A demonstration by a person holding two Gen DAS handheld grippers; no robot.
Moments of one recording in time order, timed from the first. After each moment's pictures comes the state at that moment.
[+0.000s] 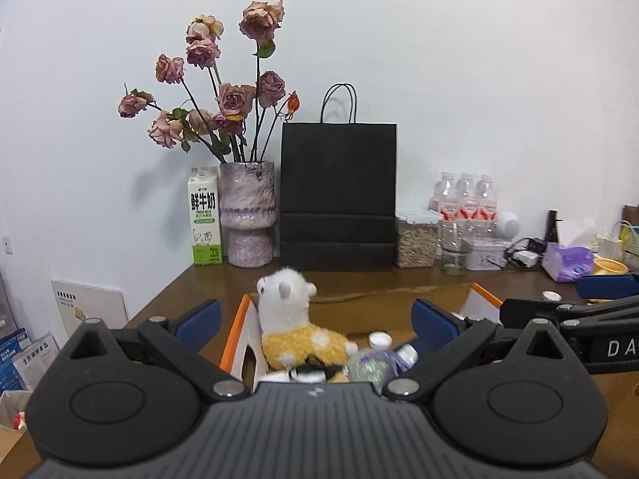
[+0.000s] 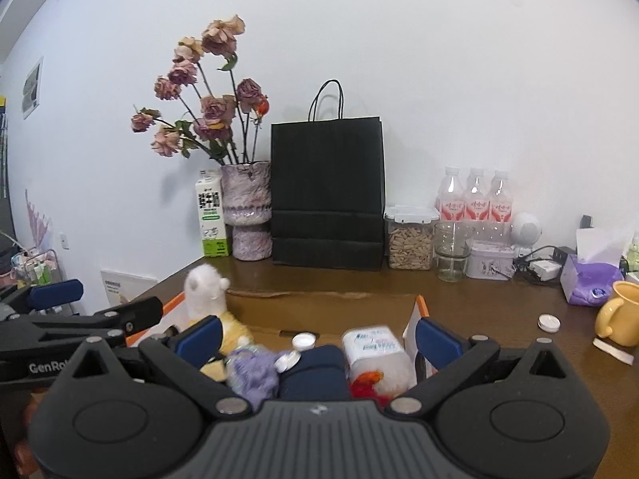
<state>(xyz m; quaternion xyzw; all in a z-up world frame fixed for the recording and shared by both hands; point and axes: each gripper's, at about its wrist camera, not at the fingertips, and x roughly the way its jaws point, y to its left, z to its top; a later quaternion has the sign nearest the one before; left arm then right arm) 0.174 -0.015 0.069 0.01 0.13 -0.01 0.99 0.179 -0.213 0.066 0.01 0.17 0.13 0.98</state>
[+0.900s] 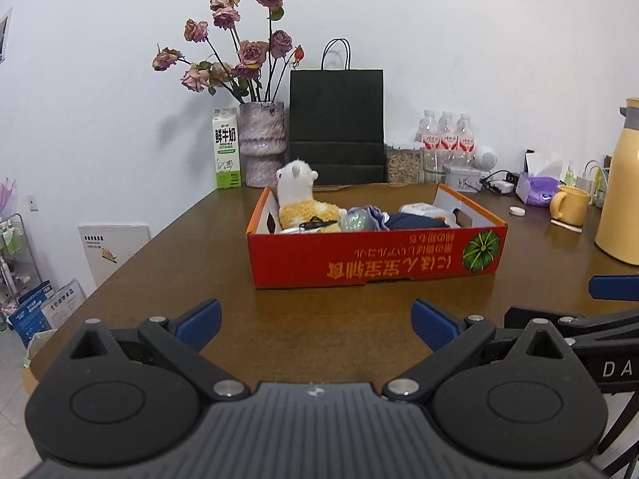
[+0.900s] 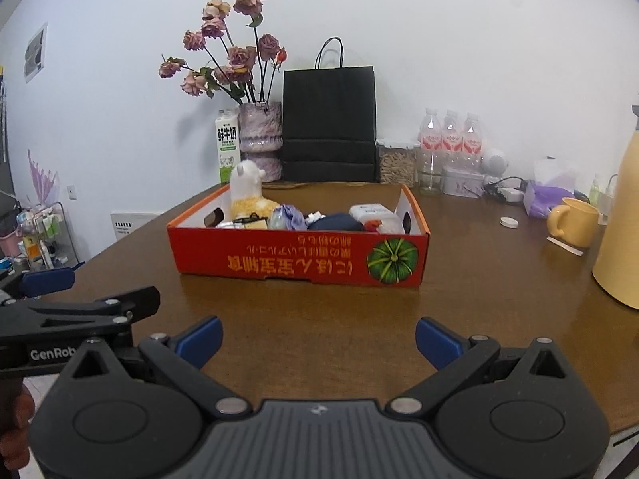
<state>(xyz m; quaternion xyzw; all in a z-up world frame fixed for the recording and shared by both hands) 0.014 -0.019 0.024 0.02 0.20 0.00 0.98 -0.001 -0.210 0.018 0.00 0.24 0.10 0.97</state>
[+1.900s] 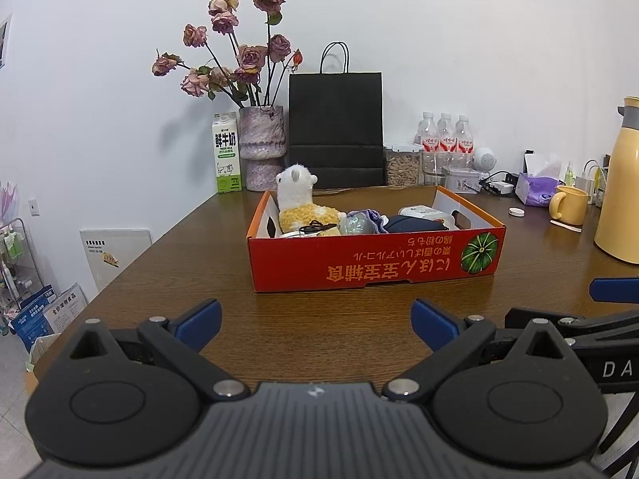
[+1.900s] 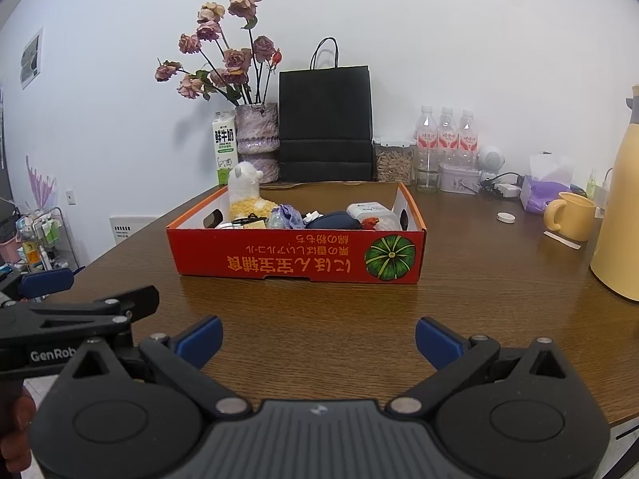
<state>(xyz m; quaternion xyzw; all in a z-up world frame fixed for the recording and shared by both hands) 0.011 -0.021 0.028 0.02 0.19 0.00 0.98 -0.003 -0.213 0.020 0.01 0.24 0.10 0.97</state>
